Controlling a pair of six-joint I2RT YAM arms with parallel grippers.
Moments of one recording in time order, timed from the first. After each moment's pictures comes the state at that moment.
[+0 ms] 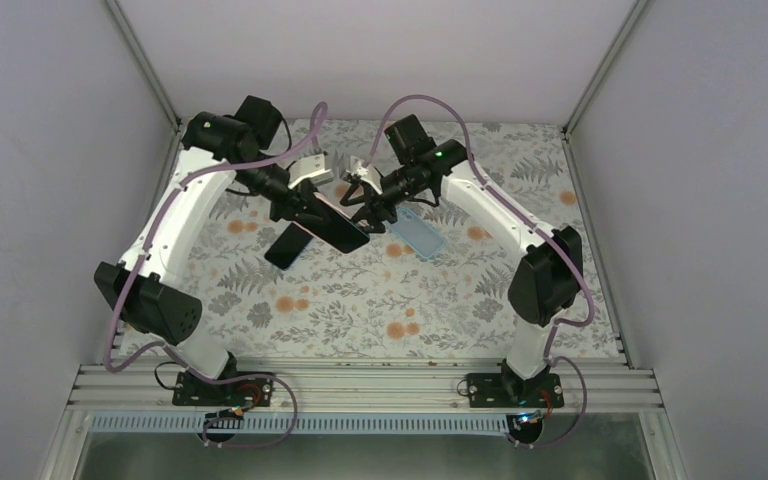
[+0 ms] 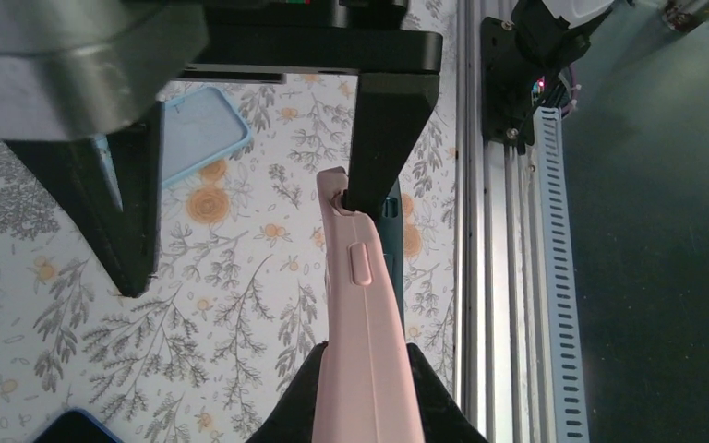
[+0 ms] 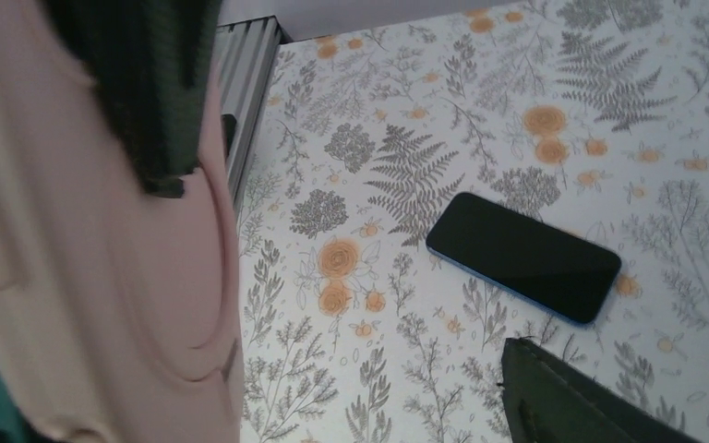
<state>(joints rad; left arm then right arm) -0.35 1.64 1.85 -1.56 0.81 0.88 0.64 1.84 1.75 -0.91 -0.90 -0.67</state>
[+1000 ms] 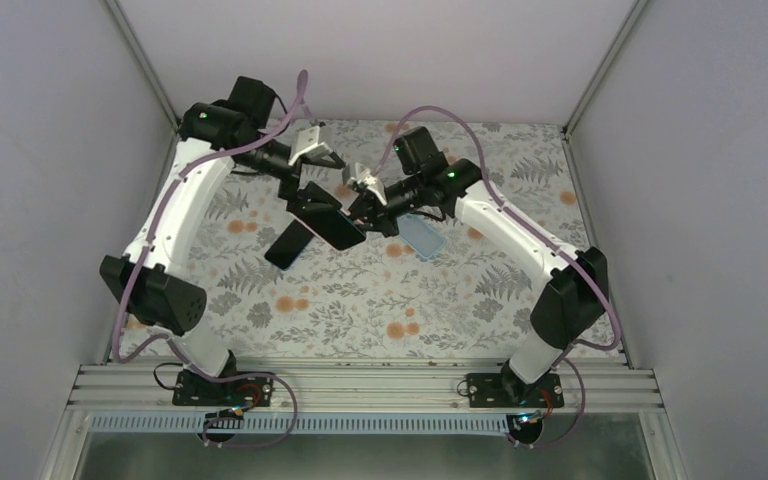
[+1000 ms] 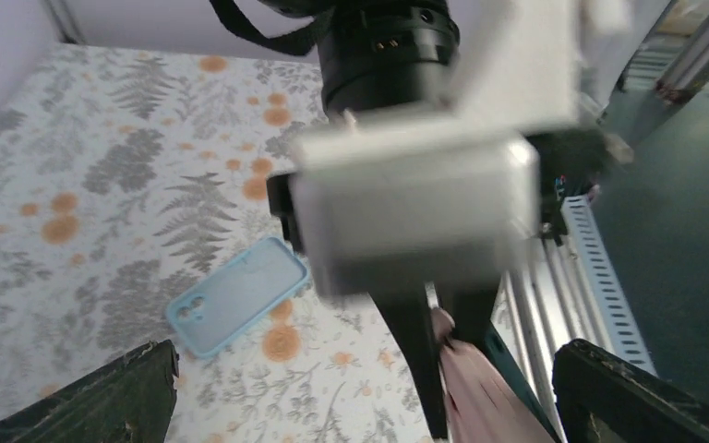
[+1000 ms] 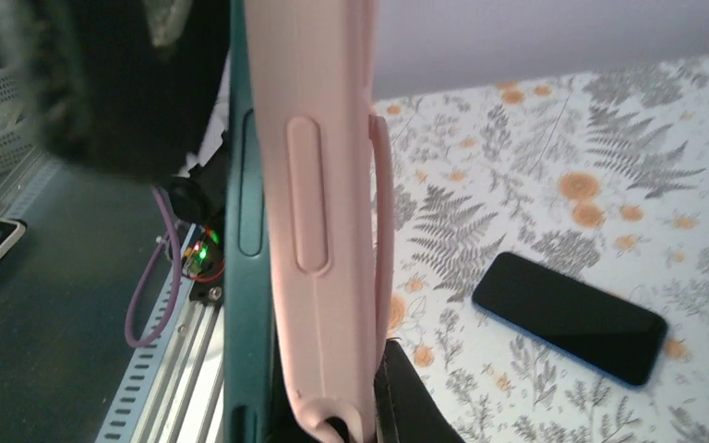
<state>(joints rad) -0.30 1.70 1.94 -1.41 1.02 0.95 0.67 1.67 1.55 -0.75 -0.95 -0.53</state>
